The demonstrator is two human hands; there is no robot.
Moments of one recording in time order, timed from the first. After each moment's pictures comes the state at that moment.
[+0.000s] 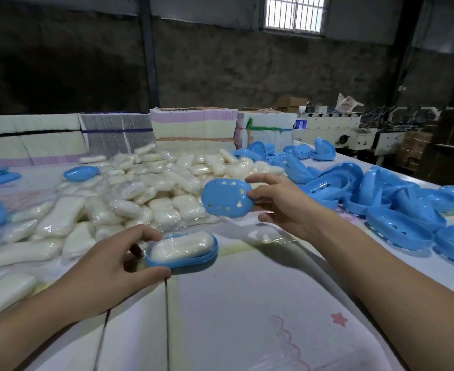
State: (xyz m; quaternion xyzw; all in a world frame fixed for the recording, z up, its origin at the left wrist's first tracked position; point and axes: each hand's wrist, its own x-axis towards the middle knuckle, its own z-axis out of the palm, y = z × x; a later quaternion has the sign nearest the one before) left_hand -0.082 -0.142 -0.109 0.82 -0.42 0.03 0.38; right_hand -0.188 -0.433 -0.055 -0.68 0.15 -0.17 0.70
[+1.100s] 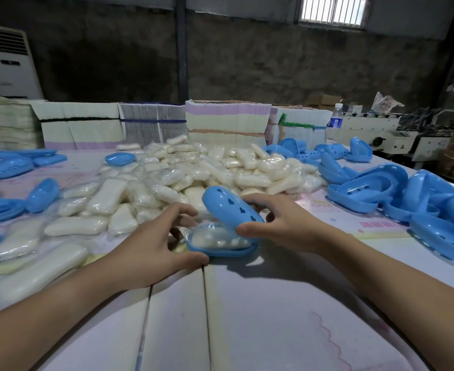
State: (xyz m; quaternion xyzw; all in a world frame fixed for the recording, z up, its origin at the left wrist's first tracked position) left_hand -0.078 -0.144 -0.110 0.81 -0.42 -0.01 0.40; right_hand -0.181 -0.384 -0.072 -0.94 -0.03 -0.13 0.30
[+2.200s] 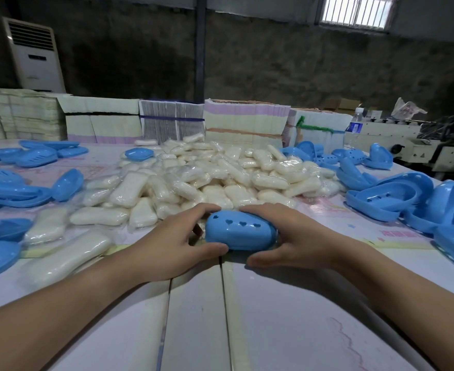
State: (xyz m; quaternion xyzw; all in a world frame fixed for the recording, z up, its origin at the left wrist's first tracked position) left_hand -0.082 -0.142 -0.104 0.81 -0.45 -0.02 0.37; right_hand -0.186 -0.370 -0.072 -0.97 -0.13 -0.10 0.18
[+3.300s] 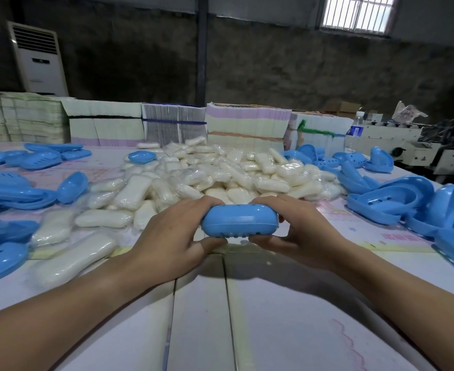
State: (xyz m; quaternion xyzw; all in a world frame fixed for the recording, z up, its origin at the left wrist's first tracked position) left_hand -0.089 -0.141 -0.099 0.80 -0.47 0.20 0.30; right_hand -0.189 -0.368 -0.072 -0.94 -0.16 -0.26 0.16
